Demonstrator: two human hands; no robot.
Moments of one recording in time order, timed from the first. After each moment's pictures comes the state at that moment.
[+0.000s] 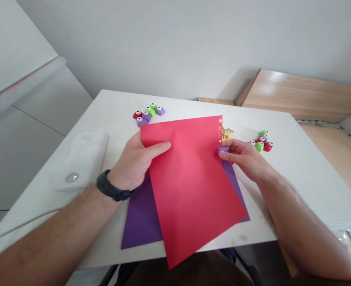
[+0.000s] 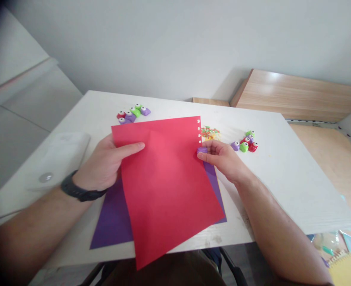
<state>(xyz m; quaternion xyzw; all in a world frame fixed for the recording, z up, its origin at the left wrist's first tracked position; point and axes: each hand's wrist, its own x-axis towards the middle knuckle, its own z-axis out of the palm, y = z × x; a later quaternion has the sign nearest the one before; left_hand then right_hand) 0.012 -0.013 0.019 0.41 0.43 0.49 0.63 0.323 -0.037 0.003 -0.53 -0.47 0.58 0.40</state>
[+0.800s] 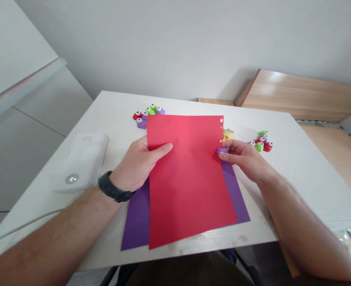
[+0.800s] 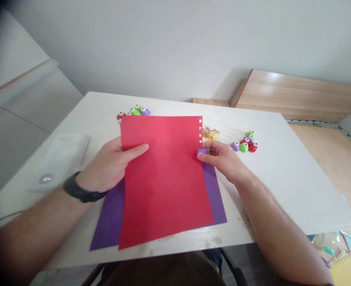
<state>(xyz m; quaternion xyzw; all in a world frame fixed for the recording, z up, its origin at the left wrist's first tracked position) 0.012 -0.013 0.013 0.42 0.42 0.45 0.66 0.322 -0.037 0.006 -0.53 -0.47 0.57 0.41</state>
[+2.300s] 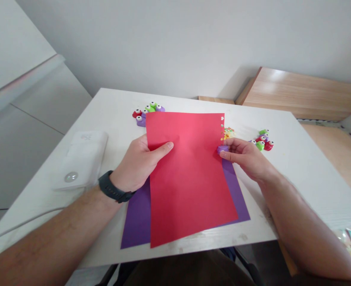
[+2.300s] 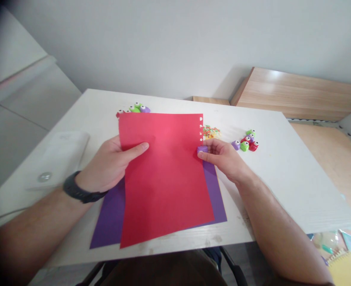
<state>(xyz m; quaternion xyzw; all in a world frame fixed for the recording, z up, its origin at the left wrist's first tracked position) 0.013 -0.017 0.013 0.45 0.42 0.46 0.63 0.321 -0.036 0.006 -0.54 -0.47 0.55 0.42</state>
